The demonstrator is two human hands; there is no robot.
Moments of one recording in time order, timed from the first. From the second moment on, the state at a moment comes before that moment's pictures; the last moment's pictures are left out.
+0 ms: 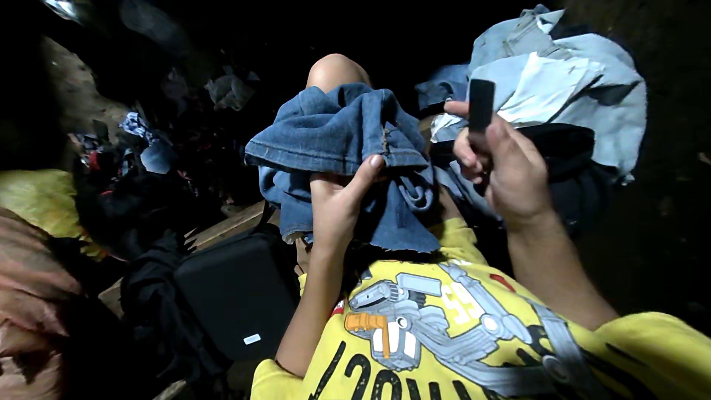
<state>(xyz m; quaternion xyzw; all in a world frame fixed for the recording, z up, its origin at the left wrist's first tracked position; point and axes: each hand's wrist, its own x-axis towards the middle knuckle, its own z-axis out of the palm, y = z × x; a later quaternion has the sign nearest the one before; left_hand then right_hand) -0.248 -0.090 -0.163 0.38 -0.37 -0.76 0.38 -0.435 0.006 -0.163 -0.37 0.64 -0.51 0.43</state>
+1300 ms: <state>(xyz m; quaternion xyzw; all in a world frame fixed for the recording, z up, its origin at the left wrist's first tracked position) -0.250 -0.090 -0.163 0.40 -0.39 -0.72 0.40 -0.421 -0.016 -0.161 -0.62 0.62 -0.37 0.30</state>
